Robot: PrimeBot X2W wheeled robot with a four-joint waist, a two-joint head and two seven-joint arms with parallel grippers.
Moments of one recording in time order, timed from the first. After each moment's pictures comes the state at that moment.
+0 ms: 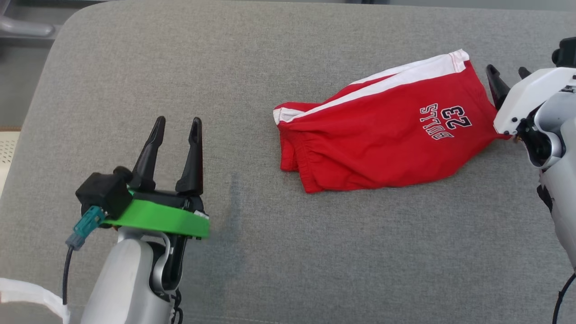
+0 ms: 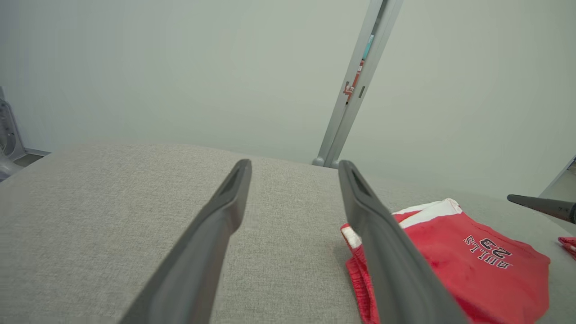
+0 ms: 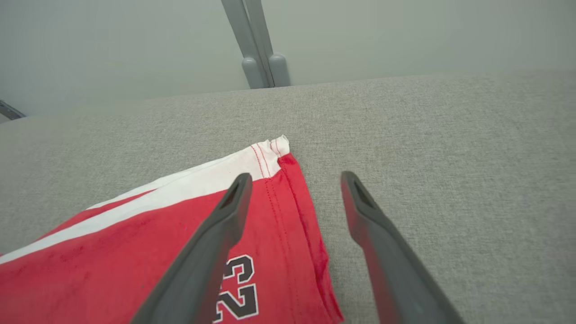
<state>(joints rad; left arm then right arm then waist) -0.35 0.11 -0.24 0.23 -0.49 -0.12 -0.26 -0.85 -0.36 0.15 0.85 0.51 0.13 0.16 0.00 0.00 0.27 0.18</state>
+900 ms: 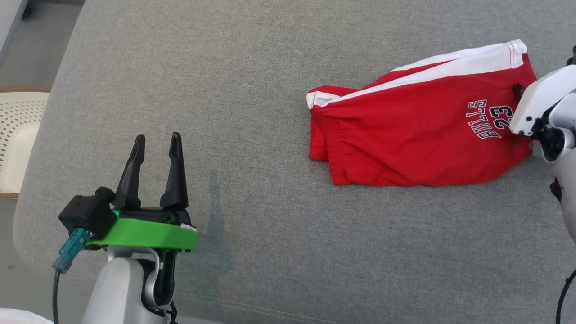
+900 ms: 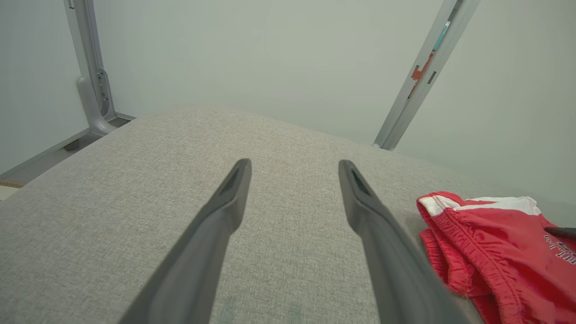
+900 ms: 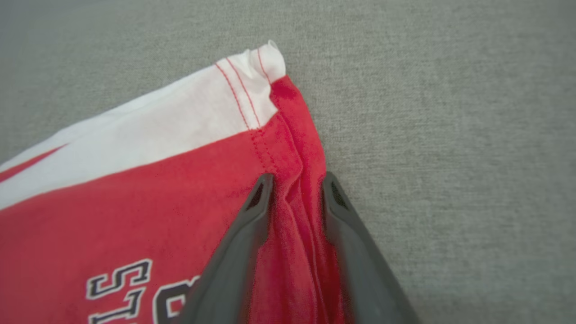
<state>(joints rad) -0.26 0.07 -0.13 0.18 -0.44 -0.13 -0.26 -0.96 -0.35 0.06 1.12 0.39 0.13 0.26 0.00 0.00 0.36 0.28</state>
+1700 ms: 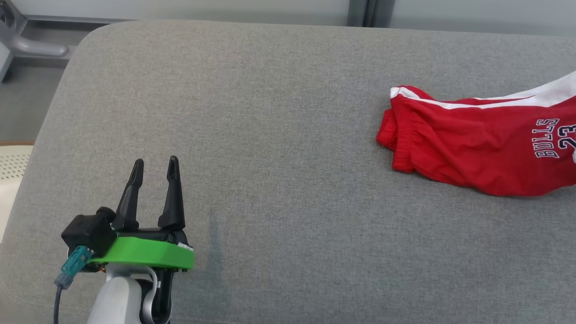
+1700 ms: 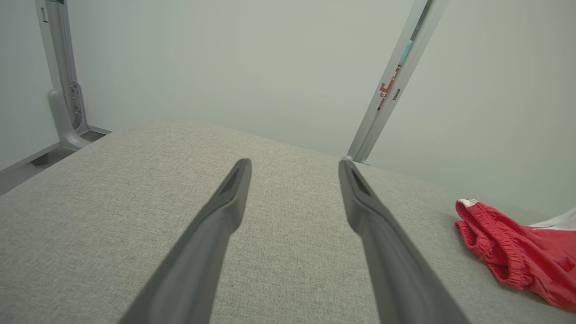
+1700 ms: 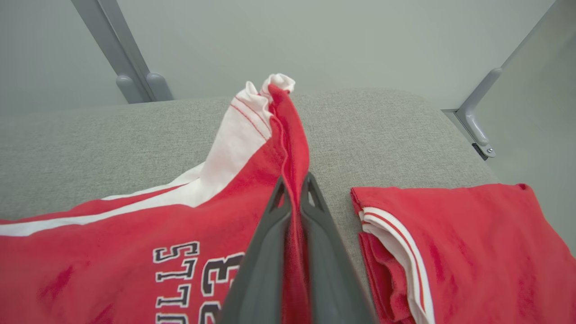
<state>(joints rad) -0.19 0.07 -0.11 0.20 -0.44 -0.13 -0.26 -0.80 -0.48 -0.13 1.07 0.21 0.13 0.00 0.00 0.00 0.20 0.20</state>
